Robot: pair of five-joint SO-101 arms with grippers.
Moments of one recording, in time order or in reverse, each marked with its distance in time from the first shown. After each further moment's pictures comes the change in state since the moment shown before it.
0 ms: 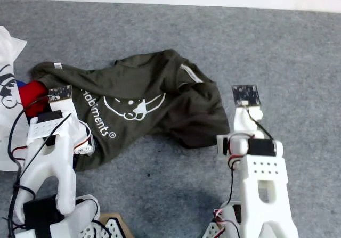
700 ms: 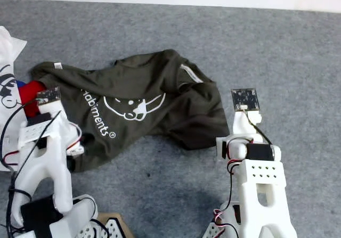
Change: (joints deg) left arm -5.8 0.0 0.1 -0.5 -2.2; right arm 0.0 -0.8 3.0 -3.9 0.0
